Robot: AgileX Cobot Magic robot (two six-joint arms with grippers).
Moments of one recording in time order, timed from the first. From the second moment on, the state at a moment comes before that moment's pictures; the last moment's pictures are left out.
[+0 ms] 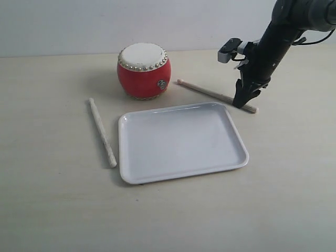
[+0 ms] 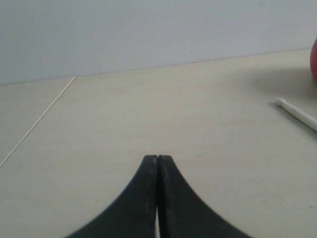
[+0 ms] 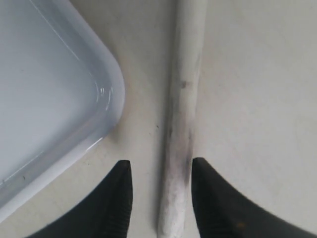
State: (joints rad) left arm 0.04 0.01 0.00 0.30 0.32 -0.11; right arm 0.12 2.39 -1.89 0.29 1.15 -1.04
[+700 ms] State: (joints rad) left arm 0.04 0.01 0.00 0.30 0.32 -0.11; right arm 0.12 2.42 -1.89 0.30 1.13 -1.00
